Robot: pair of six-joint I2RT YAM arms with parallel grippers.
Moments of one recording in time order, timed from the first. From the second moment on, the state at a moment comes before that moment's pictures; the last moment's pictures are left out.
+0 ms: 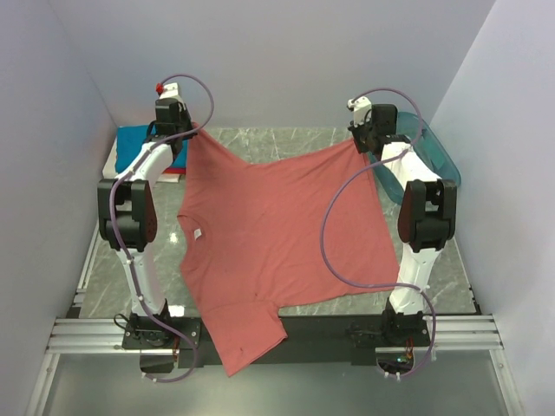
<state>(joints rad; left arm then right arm) -0.05 2.04 1.66 -0.01 -0.07 -0.26 0.05 2.02 1.65 -0.23 -0.14 -0.39</state>
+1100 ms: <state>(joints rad) -0.04 1.72 1.25 0.11 0.10 -0.26 0.05 2.02 1.58 -0.26 -0.23 -0.48</state>
